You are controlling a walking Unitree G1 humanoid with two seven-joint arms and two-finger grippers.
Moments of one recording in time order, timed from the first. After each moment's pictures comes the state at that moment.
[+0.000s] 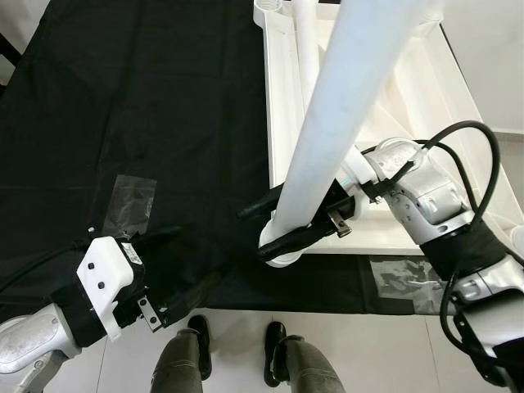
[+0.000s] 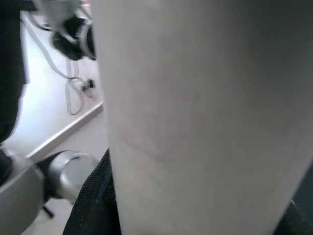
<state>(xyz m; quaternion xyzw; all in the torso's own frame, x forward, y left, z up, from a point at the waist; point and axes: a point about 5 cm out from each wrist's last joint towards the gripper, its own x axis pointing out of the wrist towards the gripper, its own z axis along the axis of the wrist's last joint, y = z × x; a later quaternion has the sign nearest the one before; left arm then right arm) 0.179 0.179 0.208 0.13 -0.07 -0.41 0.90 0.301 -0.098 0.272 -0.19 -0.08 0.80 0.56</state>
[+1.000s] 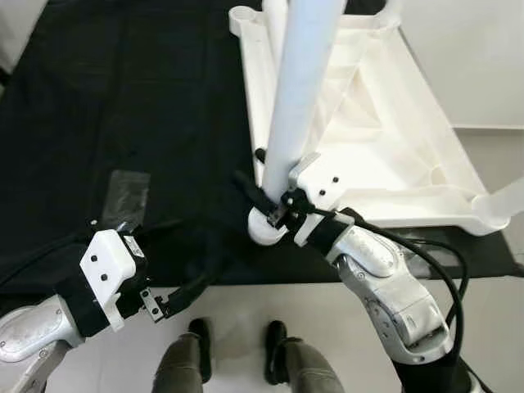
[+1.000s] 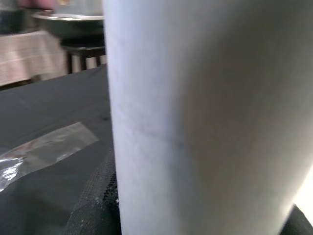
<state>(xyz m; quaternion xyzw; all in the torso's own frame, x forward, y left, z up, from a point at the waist) 0.191 0.182 0.216 0.15 -0.10 -0.40 0.90 0.273 -0.081 0.229 -0.09 -0.14 0.29 0.94</state>
